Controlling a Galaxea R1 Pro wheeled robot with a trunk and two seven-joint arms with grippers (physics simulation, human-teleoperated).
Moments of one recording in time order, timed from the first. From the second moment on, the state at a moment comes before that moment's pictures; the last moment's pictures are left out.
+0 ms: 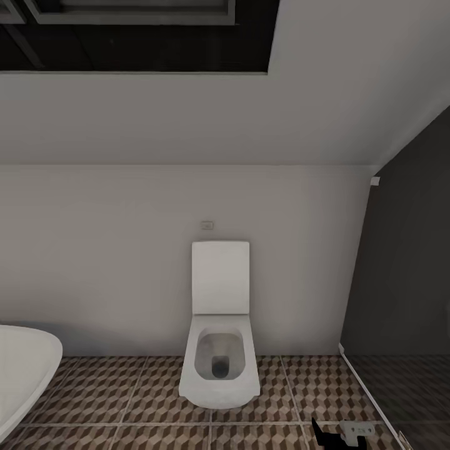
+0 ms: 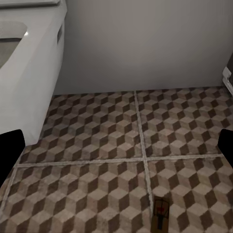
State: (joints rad) left arm -0.29 0.15 0.46 0.05 0.21 -0.35 -0.16; right arm -0.44 -0.15 -0.22 0.07 0.05 -0.69 0.21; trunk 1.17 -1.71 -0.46
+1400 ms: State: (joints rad) left arm -0.29 0.08 0.20 0.07 0.12 -0.35 -0.16; right arm -0.44 -0.15 -0.22 0.07 0.05 -0.69 0.21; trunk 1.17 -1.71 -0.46
